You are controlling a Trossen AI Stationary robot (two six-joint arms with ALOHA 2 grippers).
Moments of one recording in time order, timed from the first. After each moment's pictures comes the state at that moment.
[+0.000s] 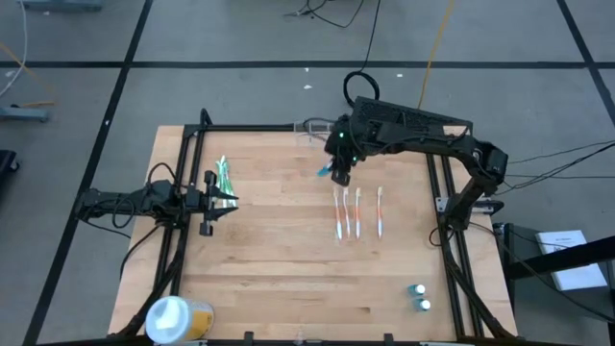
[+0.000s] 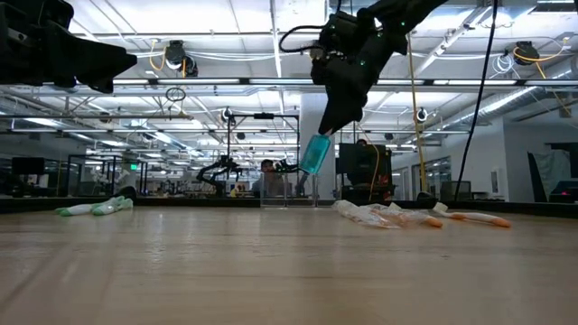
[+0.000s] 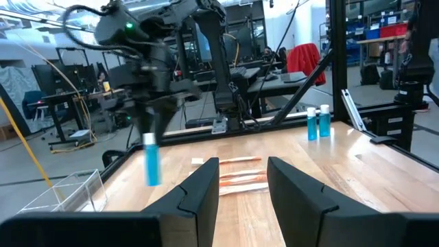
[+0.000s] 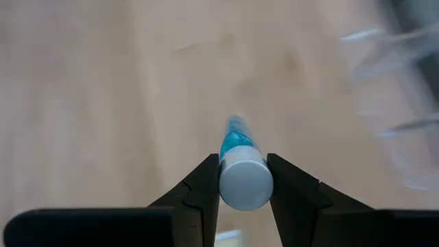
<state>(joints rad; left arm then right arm) -0.06 0.01 0.04 0.06 -0.03 0.18 -0.40 1.68 1.33 -0.62 -0.21 -0.07</state>
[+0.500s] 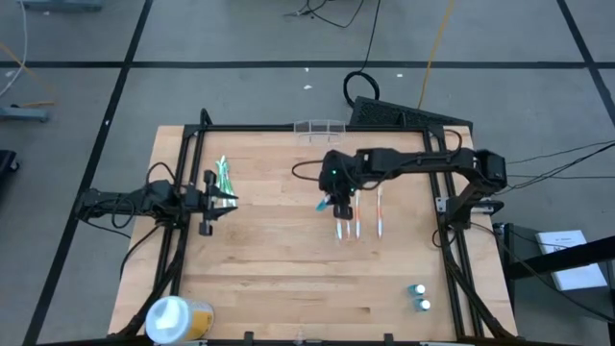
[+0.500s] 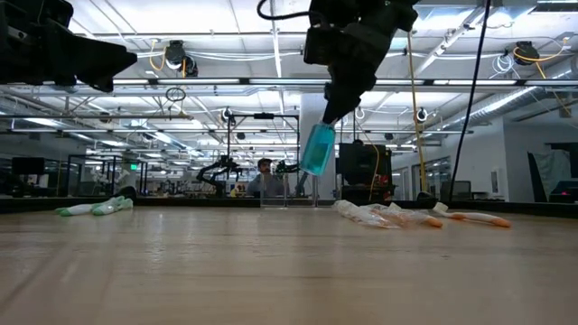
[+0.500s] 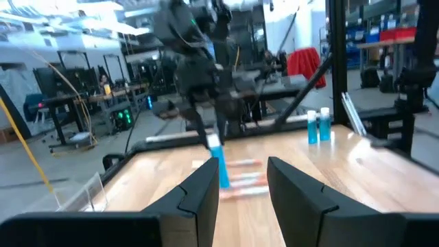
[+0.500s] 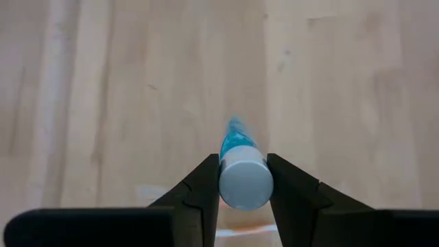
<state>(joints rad) -0.06 0.01 0.04 0.08 -0.03 0.17 -0.15 1.68 1.33 -0.68 -0.21 -0.07</state>
